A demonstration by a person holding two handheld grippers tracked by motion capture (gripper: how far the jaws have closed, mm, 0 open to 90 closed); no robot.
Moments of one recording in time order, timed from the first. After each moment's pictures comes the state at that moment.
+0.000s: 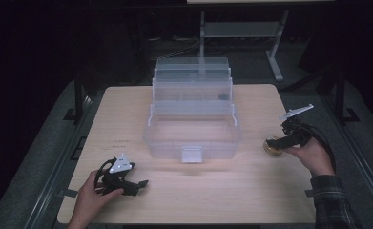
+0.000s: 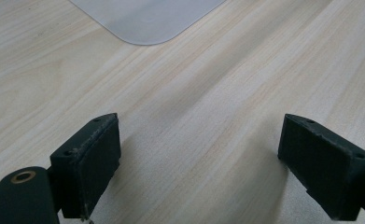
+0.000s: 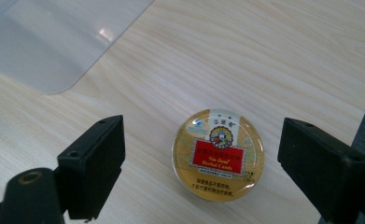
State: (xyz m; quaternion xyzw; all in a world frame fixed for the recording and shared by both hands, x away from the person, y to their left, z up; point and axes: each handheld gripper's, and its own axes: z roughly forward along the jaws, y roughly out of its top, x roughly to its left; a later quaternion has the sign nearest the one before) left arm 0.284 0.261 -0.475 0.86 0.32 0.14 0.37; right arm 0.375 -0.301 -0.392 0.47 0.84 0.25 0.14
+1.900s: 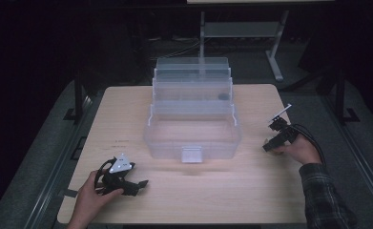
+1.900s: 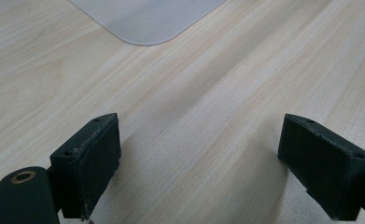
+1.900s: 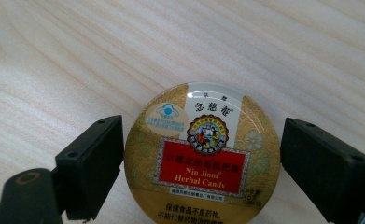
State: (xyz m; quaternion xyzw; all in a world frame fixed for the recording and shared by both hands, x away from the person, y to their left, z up) left arm 0.284 0.261 -0.475 0.86 0.32 0.14 0.37; right arm 0.419 -0.293 -0.442 0.50 0.86 0.12 0.07
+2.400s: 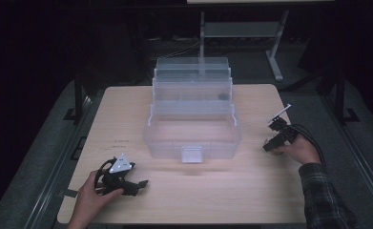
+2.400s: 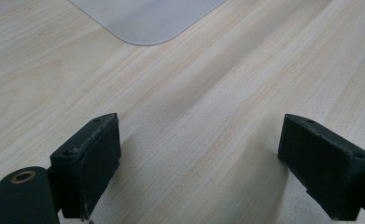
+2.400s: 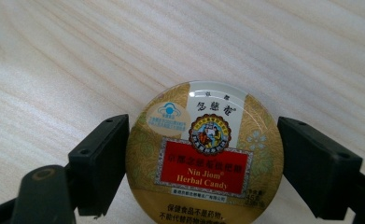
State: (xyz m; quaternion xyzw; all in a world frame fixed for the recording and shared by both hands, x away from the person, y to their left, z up) left arm 0.284 0.261 -0.475 0.86 0.32 0.14 0.37; right arm 0.419 -0.293 -0.442 0.50 0.86 0.12 0.07
